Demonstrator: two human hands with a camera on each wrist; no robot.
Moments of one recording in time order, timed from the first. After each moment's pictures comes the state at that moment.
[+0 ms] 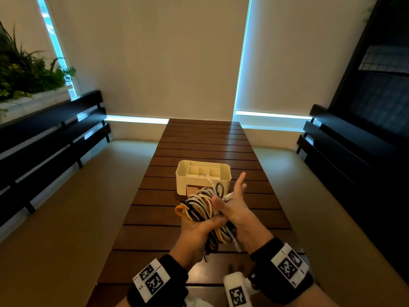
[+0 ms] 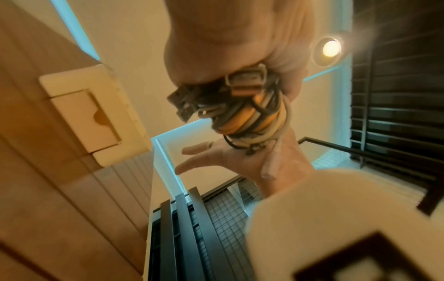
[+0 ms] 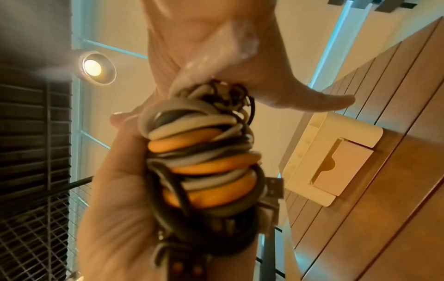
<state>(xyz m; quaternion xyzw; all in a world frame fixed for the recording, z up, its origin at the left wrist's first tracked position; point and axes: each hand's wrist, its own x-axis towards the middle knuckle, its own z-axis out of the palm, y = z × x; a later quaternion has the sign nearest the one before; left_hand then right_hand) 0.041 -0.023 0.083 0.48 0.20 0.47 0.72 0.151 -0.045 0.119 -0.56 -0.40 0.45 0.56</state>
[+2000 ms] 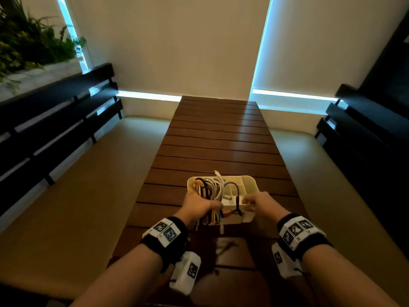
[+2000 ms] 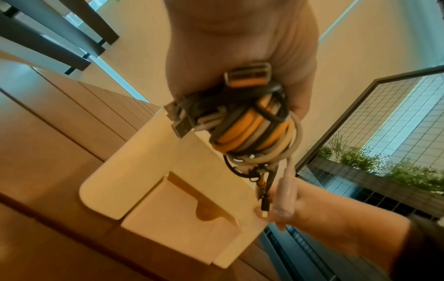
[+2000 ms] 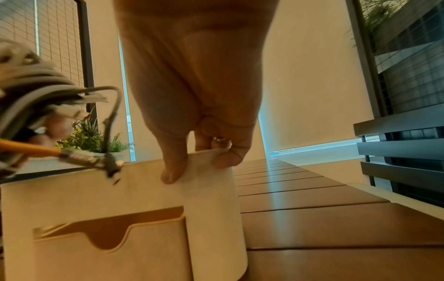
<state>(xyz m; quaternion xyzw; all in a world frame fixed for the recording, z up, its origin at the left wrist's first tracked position) 0.031 0.049 0.052 0.59 0.44 0.28 0.62 0.242 -0.004 0.023 -0.77 -0.58 0.23 0.09</state>
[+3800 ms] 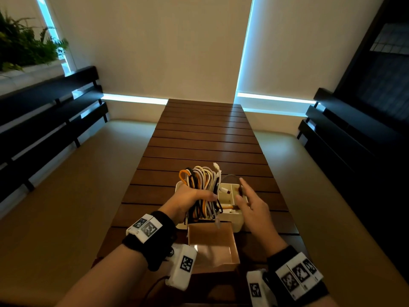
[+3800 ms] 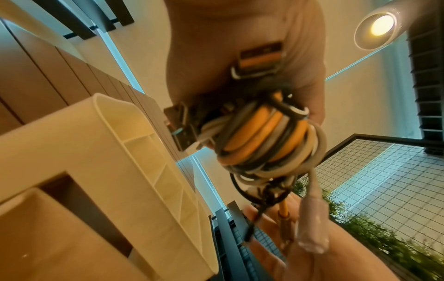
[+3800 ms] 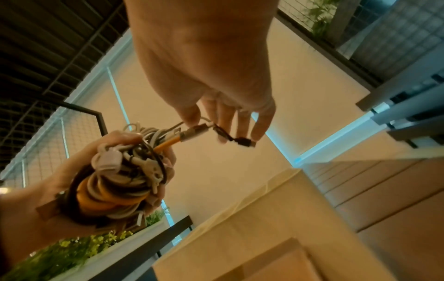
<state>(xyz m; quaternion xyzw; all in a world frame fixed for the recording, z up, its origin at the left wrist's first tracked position) 0.033 0.028 0.080 0.56 0.34 0.24 0.72 0.178 -0.086 0.065 -0.73 -0.47 0.18 0.46</state>
